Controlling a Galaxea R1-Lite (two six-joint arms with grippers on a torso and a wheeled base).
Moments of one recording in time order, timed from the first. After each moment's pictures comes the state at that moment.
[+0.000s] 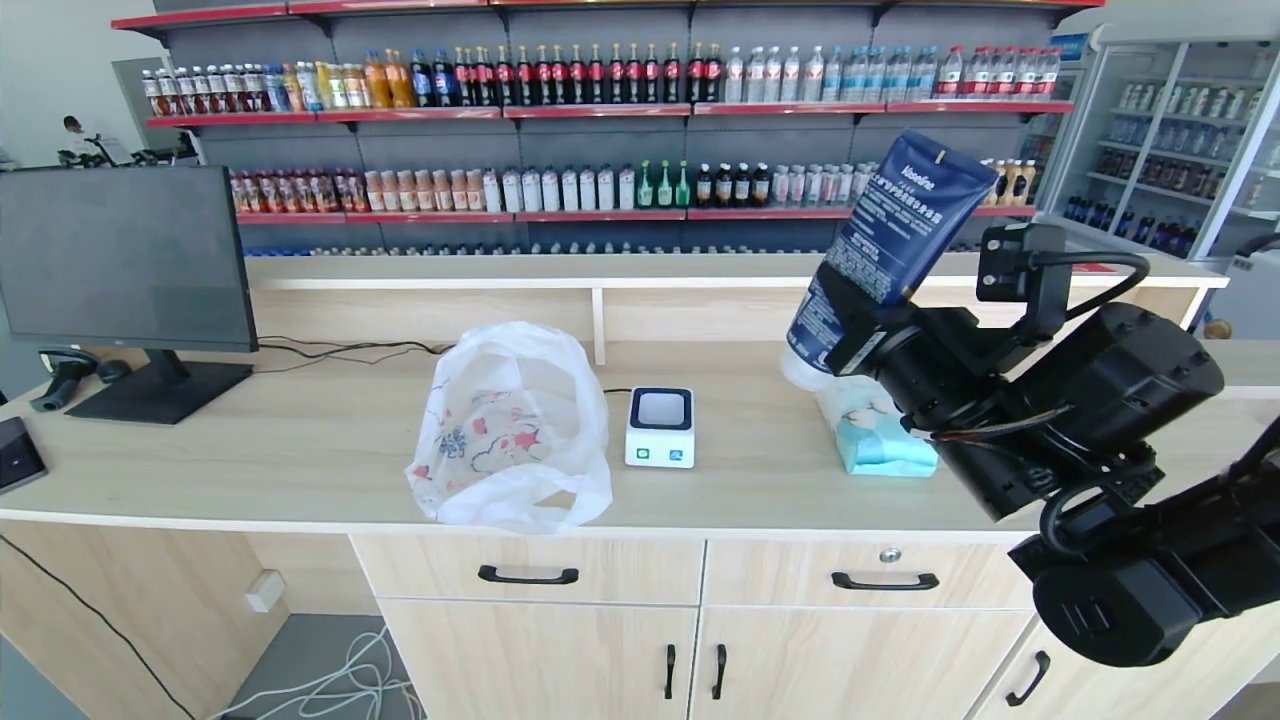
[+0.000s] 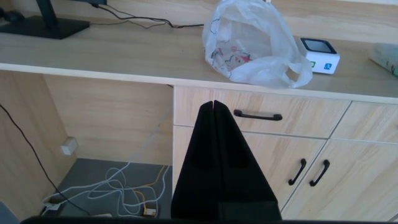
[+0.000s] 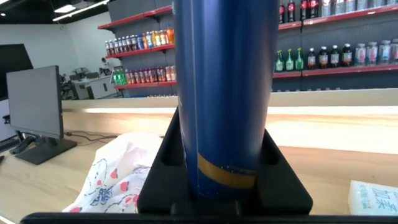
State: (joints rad) left arm 0.00 0.00 0.00 0.00 0.00 0.00; right arm 0.50 1.89 -0.74 -1.57 -0.13 0.09
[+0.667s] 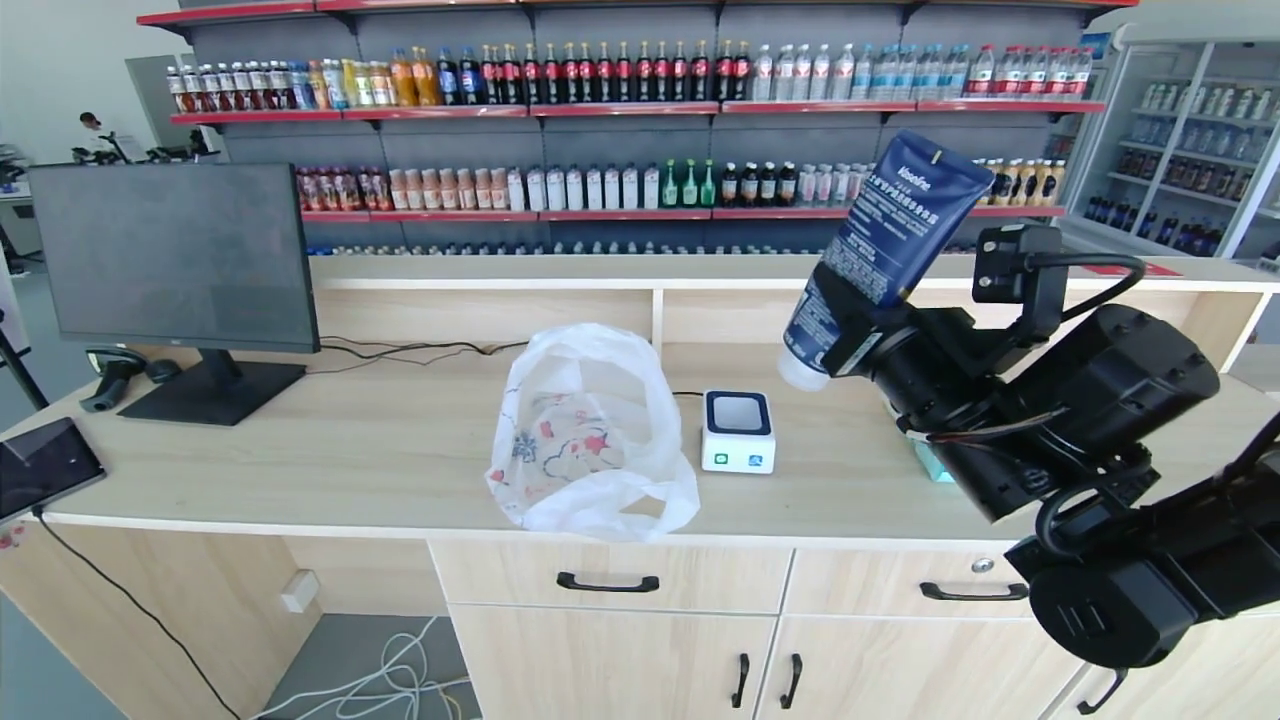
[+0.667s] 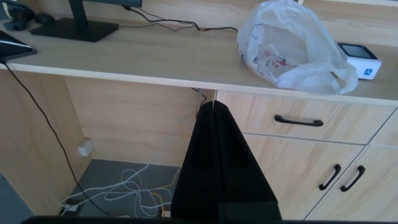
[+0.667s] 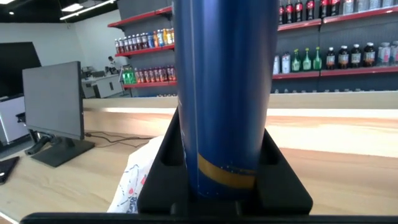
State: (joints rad) left arm 0.00 0.00 0.00 0.00 0.00 -0.01; right arm 0.51 1.90 -0.74 -1.57 -0.13 0.09
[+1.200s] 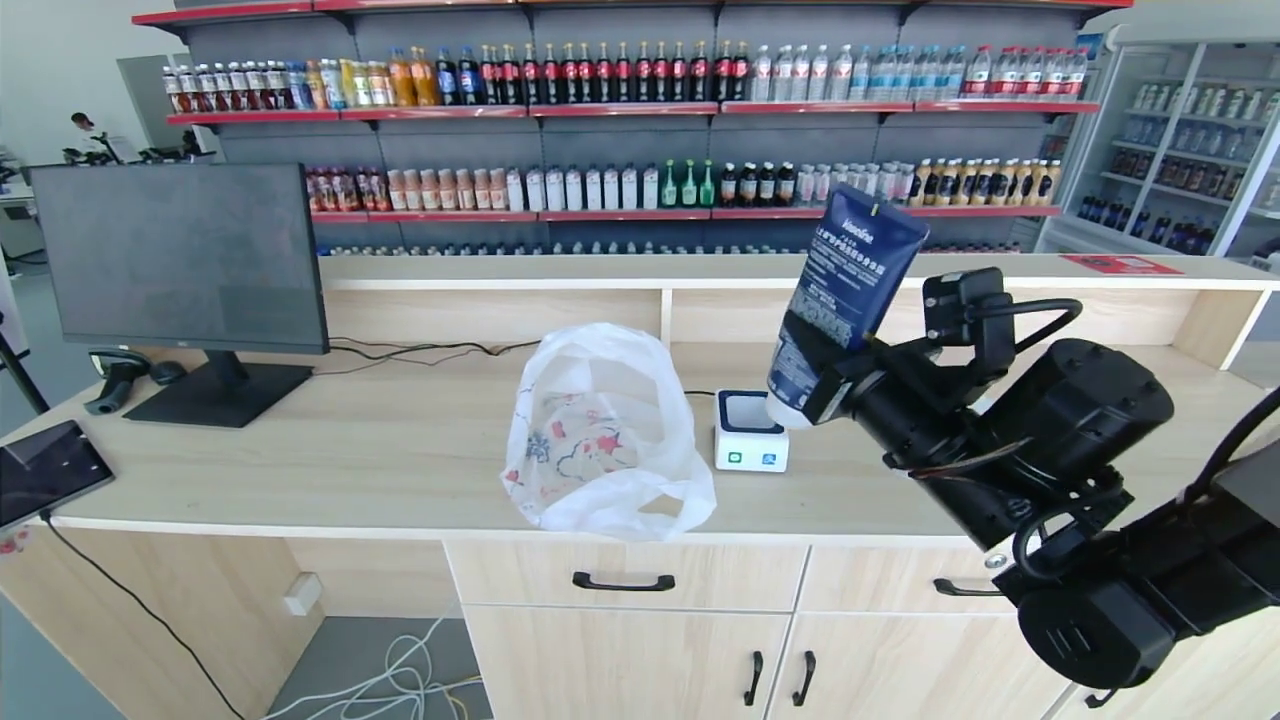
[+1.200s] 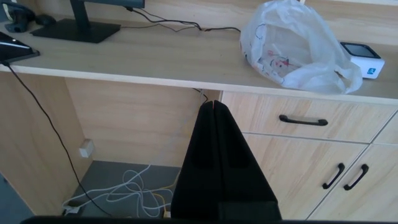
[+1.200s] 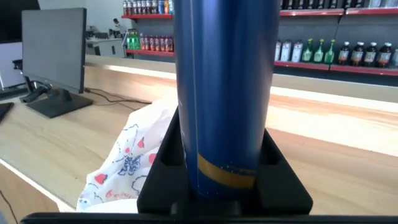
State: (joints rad) left arm 0.00 0.00 0.00 0.00 0.00 0.00; right arm 0.50 1.95 -0.69 -1.57 -0.03 -0.01
